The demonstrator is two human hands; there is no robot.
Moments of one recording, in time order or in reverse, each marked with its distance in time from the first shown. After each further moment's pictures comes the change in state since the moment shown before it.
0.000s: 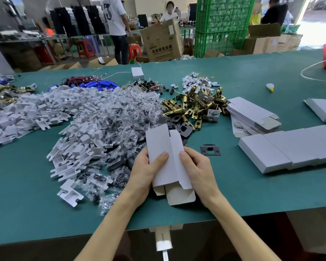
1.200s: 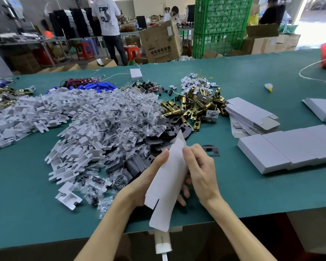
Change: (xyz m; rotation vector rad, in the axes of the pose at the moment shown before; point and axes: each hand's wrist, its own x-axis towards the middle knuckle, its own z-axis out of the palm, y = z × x) left_hand 0.028 -0.033 -0.020 -0.088 -0.289 -0.315; right_hand -0.001 -0.005 0.001 -0.093 0.093 -0.232
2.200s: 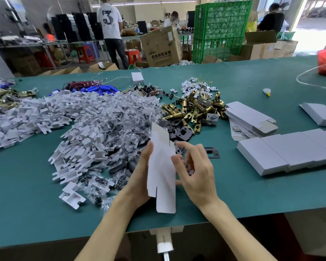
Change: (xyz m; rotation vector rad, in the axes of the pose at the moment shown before) left_hand -0.006 0.007 -0.010 -0.129 -0.054 0.215; right_hand -0.003 0.009 0.006 -0.385 0.058 -0.279
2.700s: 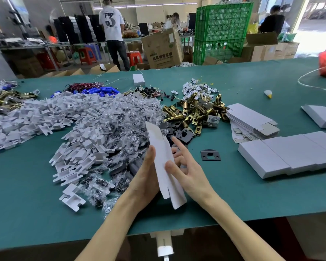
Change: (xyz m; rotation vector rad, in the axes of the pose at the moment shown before) left_hand 0.002 -0.002 0.008 0.028 0.017 0.121; right_hand 0.009 0.005 0.003 0.330 -0.406 0.340
